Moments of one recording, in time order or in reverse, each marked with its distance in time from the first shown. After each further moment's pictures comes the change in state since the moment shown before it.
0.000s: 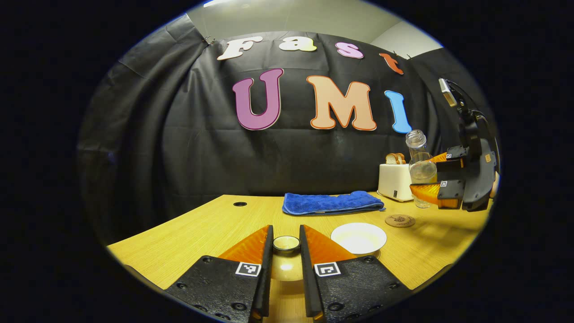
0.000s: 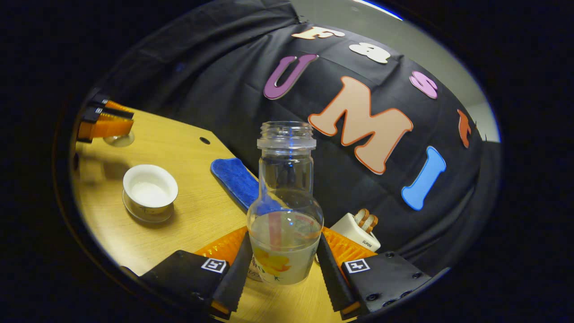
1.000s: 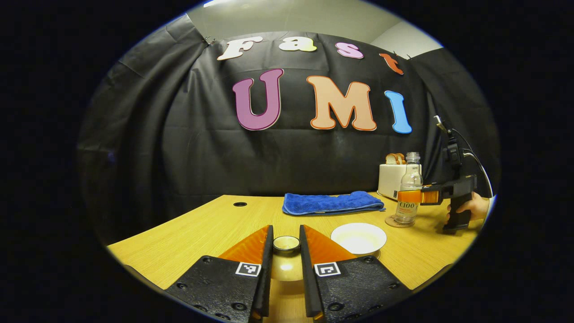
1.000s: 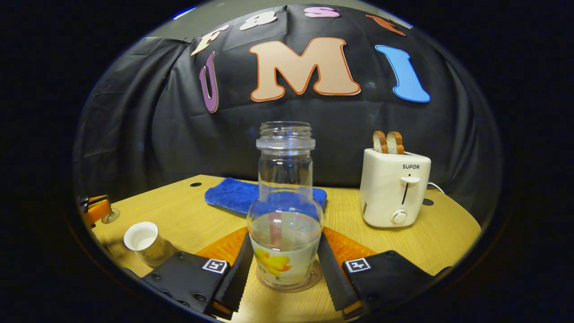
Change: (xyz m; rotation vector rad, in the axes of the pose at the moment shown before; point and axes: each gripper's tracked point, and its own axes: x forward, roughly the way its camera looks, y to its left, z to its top) left arm 0.000 0.000 0.000 0.000 -0.001 0.000; right arm 0.067 -0.004 -0.074 0.593 0.055 0.100
